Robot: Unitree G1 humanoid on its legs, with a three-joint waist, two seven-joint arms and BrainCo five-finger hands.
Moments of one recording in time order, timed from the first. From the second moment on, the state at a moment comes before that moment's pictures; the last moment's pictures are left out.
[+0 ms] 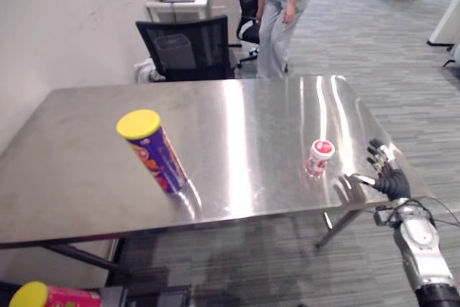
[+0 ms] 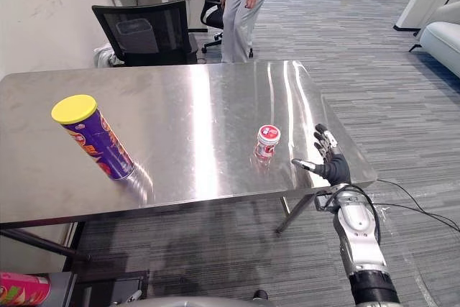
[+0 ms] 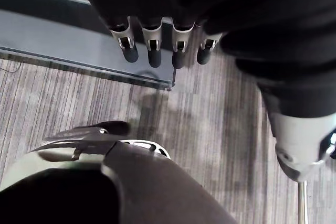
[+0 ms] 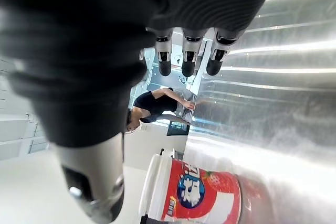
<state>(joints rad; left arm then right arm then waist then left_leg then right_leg) 0.27 0.18 -0.01 1.02 -0.25 -0.08 0.08 -0.04 -0.44 -0.06 0.23 0.27 -0.29 0.07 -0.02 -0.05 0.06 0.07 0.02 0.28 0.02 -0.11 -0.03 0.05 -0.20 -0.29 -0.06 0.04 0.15</state>
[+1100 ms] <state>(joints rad) 0.26 0.17 0.01 0.99 -0.21 -0.07 0.09 -0.21 -0.37 -0.03 0.37 0.23 -0.27 0.00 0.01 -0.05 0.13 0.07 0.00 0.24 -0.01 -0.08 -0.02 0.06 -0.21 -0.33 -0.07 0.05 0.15</state>
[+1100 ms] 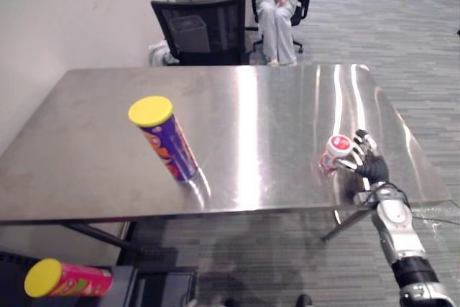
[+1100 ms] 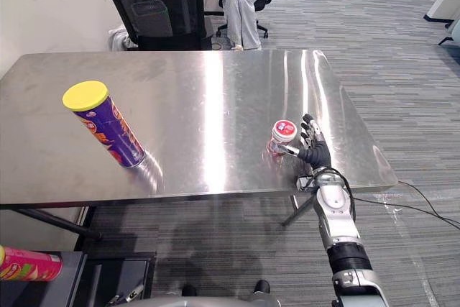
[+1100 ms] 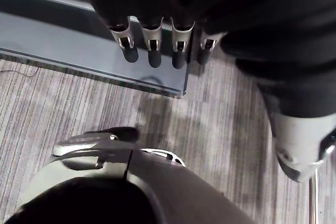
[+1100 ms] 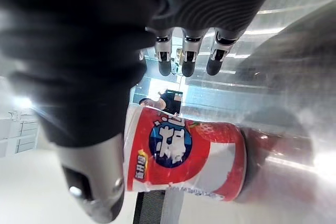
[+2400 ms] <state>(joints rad) 0.26 0.16 0.04 0.98 -0.21 -0.07 0.11 -0.25 -0.34 0.06 0.31 0.20 -0.25 0.02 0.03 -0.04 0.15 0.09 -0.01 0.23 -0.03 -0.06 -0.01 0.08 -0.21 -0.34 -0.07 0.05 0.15</state>
